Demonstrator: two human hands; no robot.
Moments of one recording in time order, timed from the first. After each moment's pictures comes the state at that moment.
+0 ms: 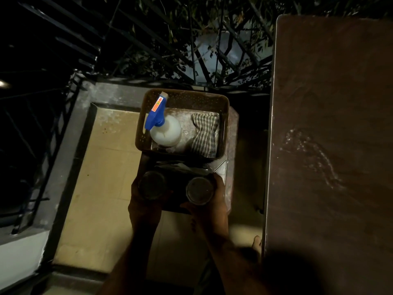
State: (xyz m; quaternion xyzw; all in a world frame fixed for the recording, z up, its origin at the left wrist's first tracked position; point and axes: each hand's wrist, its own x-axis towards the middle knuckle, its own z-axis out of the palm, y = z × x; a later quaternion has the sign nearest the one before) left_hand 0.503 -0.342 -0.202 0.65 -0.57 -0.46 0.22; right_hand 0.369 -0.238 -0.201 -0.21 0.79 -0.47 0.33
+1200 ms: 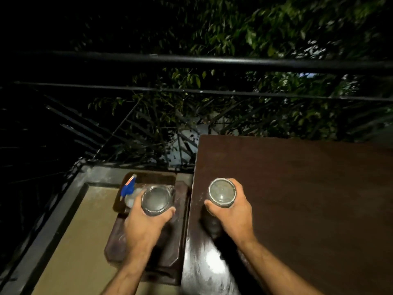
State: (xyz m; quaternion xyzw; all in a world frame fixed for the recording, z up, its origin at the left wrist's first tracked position) left_hand 0.355 -0.250 0.056 0.59 -0.65 -0.40 0.27; right_hand 0.176 -0.118 0.063 -0.26 0.79 -0.53 0.17
